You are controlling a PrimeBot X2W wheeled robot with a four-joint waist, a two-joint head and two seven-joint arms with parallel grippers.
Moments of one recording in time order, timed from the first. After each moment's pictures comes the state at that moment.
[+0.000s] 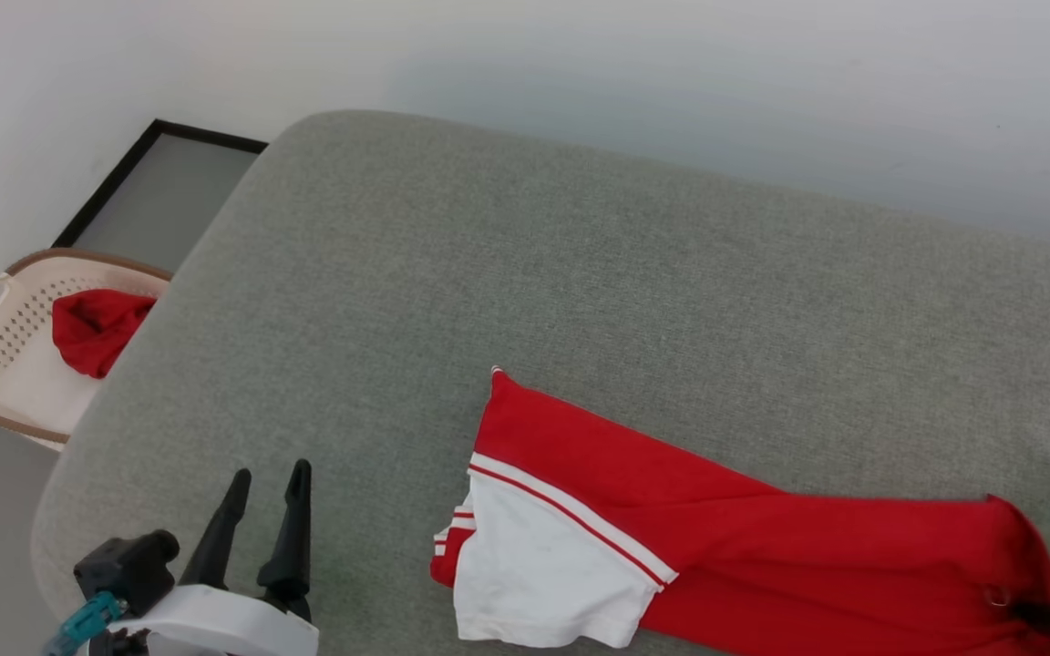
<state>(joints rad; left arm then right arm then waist) -0.08 0.31 -0.20 0.24 -0.69 -0.05 -0.26 -0.16 -0.43 -0.05 0.33 0.54 0.13 0.94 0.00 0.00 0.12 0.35</state>
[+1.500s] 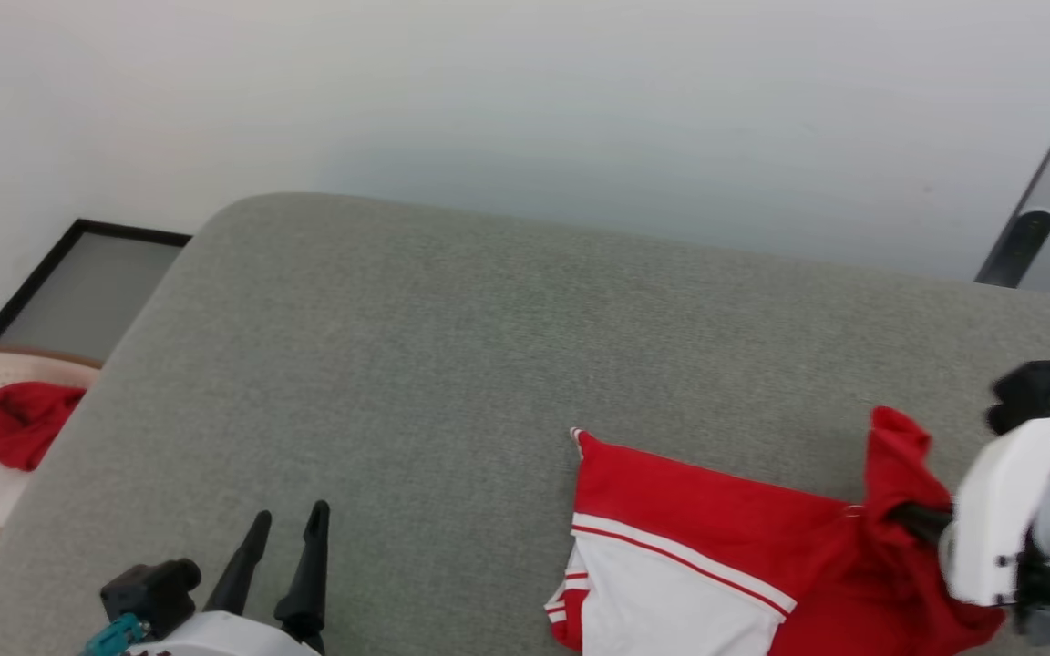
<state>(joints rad) -0.04 0.27 -0.18 0.28 -0.68 -0.08 -0.22 -0.21 -0.31 -0.02 -0.04 0.64 0.13 1.08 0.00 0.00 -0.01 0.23</state>
